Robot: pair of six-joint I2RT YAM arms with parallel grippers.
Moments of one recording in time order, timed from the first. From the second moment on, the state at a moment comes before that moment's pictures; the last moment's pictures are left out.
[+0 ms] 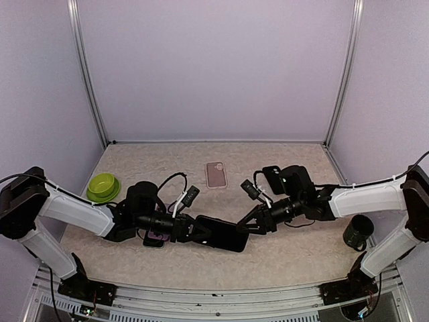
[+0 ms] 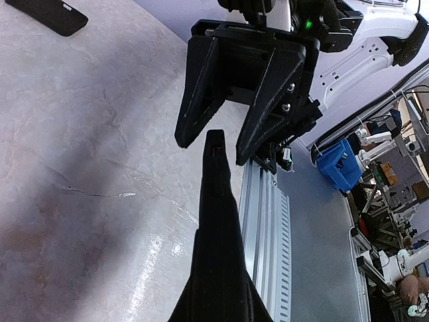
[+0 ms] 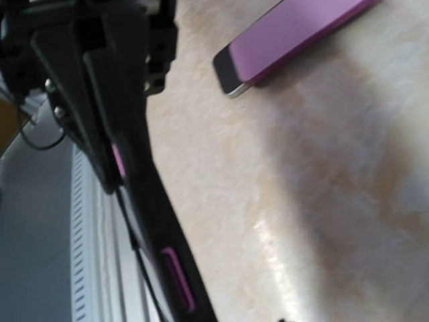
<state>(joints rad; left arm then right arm) -0.89 1.54 0.55 0.66 0.68 -0.52 0.76 1.46 0.70 0.14 -0.78 0.24</state>
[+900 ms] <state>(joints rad) -0.88 1.67 0.61 0.74 0.67 -0.65 0.81 1.42 0.65 0.18 -0.77 0.25</state>
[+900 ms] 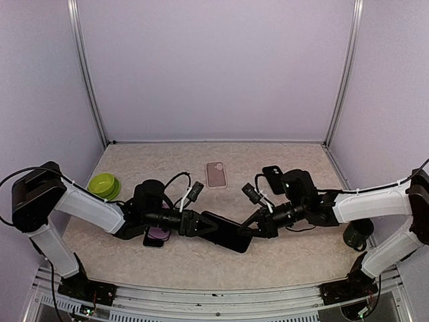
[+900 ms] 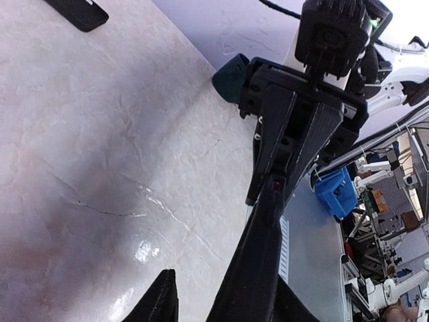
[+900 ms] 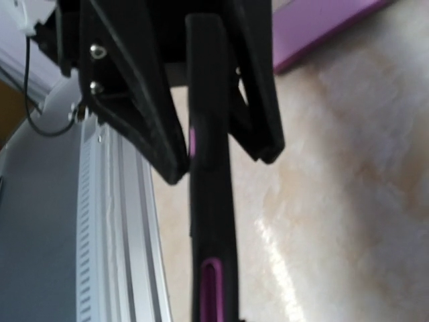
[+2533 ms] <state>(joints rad) -0.82 1.85 0.47 1.57 0.53 -1.08 0.82 1.55 0.54 0.88 -0.70 0.77</state>
